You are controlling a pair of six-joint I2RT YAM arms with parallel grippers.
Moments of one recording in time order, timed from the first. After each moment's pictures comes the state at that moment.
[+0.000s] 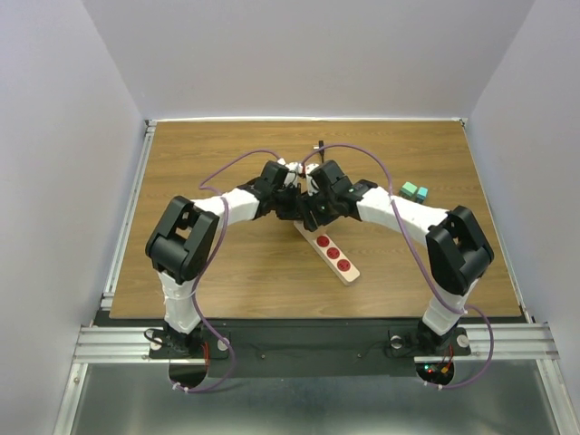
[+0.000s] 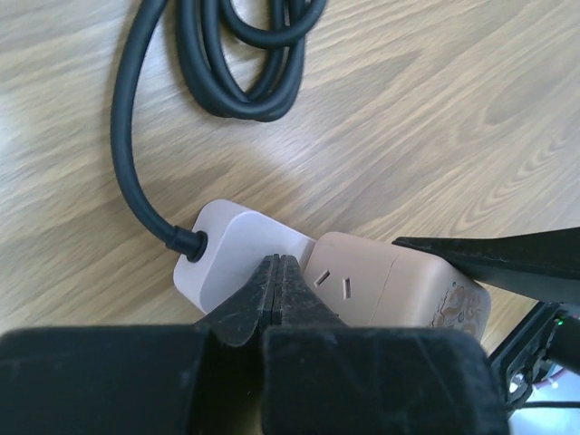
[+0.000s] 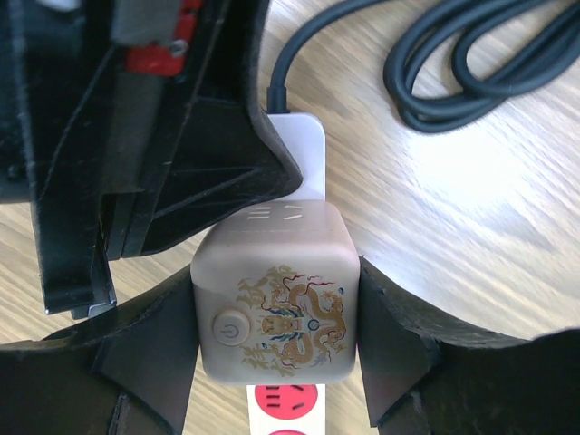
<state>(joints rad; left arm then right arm) -0.57 1.92 1.15 -0.12 0.36 -0.49 0.69 1.77 1.29 -0.42 -0.03 0.14</state>
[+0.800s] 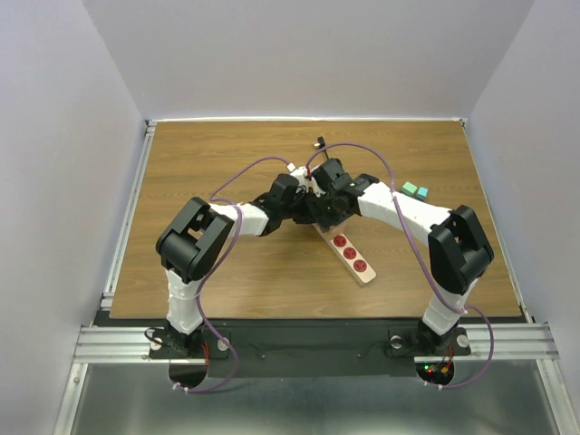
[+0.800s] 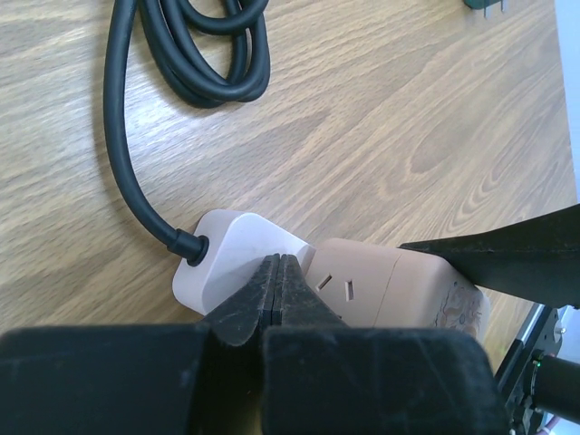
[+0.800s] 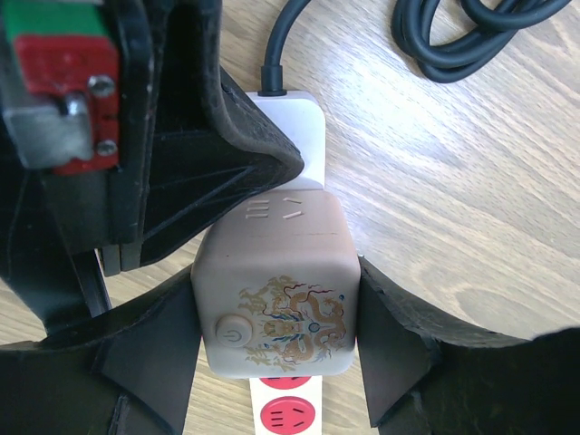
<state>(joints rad) -0.66 1.97 1.02 0.32 0.31 -0.62 0.68 1.77 1.35 -0.64 0.13 0.09</state>
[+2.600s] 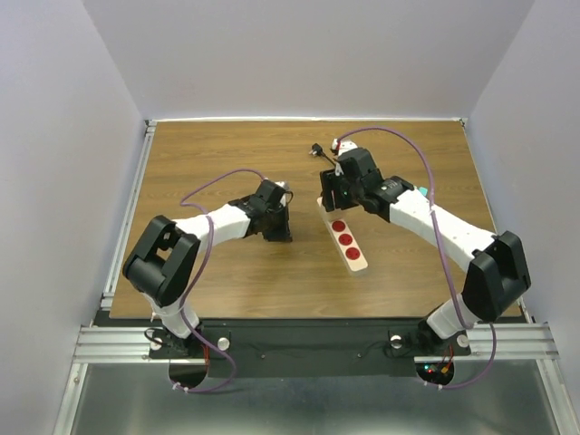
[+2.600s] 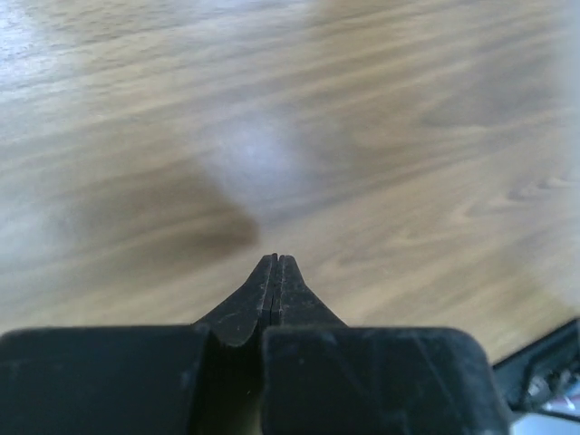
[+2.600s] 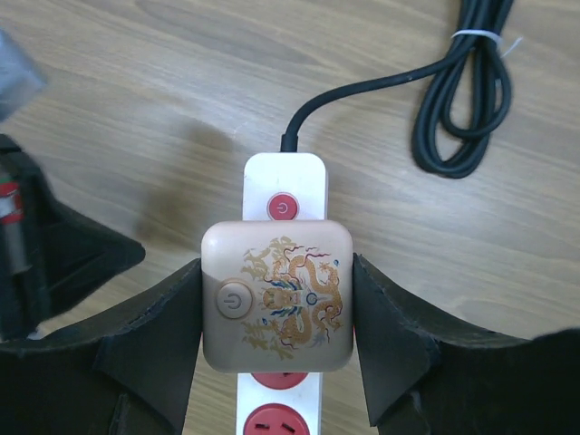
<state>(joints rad) -0.62 1.68 0.96 -0.26 0.14 -0.62 0.62 1.52 1.24 -0.45 0.16 0.26</state>
